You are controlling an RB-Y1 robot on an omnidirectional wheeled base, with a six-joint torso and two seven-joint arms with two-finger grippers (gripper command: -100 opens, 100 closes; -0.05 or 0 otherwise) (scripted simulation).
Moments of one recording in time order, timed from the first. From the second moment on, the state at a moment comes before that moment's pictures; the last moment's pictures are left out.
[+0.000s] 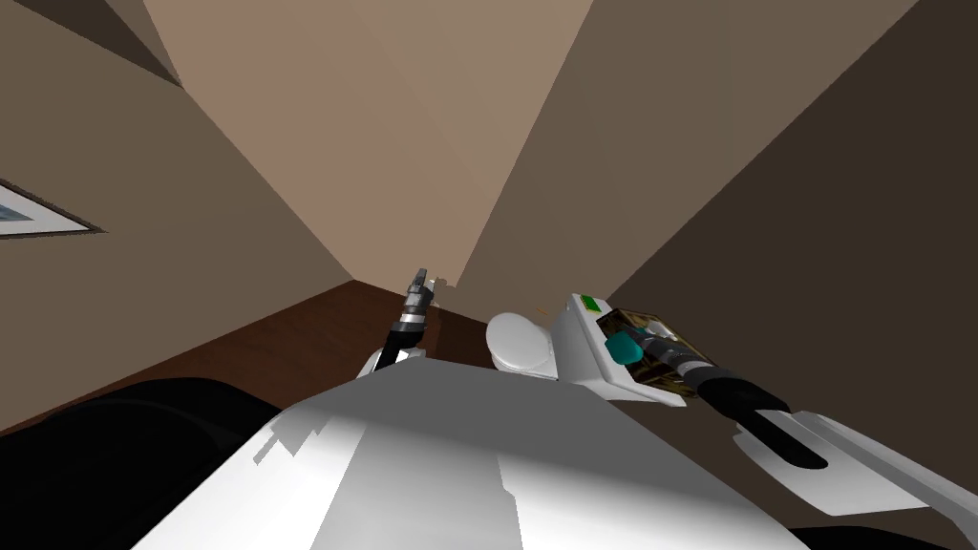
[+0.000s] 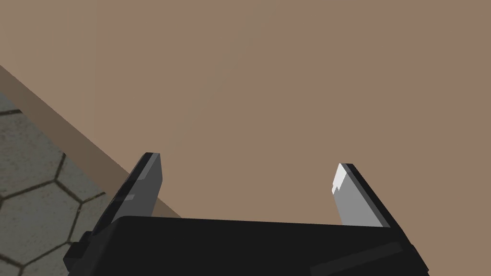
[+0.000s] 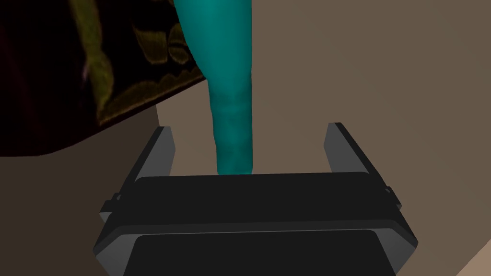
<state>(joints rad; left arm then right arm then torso) 0.54 0.04 -0.02 -2.22 -0.09 -0.38 -0.01 0.78 -1.09 -0.34 -1.84 0.24 0.01 0.10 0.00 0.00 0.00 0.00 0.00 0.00</state>
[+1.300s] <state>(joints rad) 0.54 0.04 -0.02 -2.22 -0.09 -0.38 -0.01 0.74 -1.09 -0.33 -1.76 0.23 0.04 0.09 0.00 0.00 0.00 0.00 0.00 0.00</state>
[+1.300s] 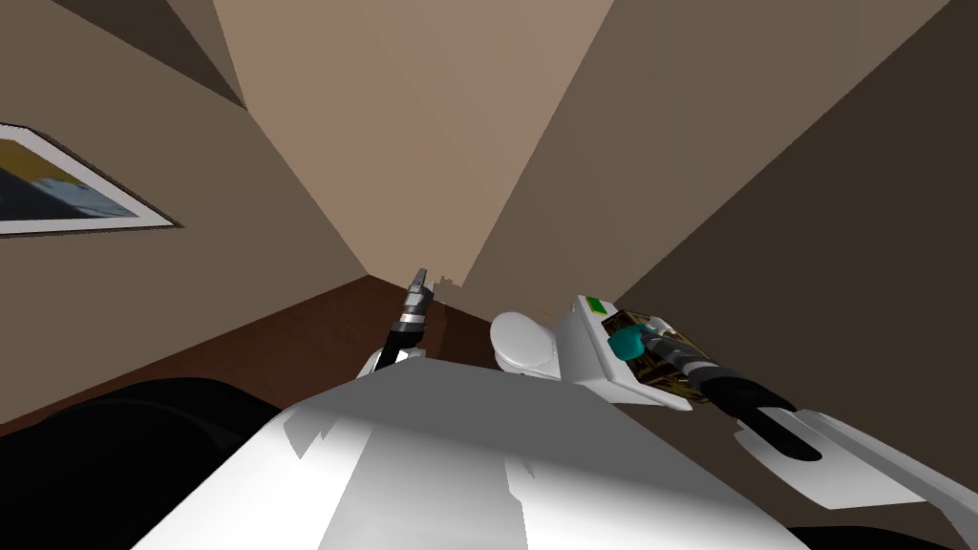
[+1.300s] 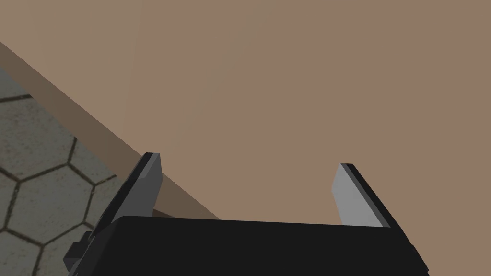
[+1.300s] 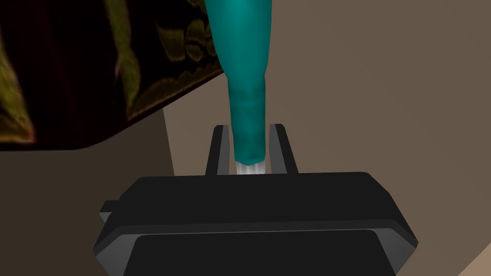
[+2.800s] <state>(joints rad) 0.54 0.04 -0.02 -2.22 -0.09 -0.38 -0.01 0.74 -1.14 -0.44 -2.01 0.17 0.00 0.16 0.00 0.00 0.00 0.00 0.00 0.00</state>
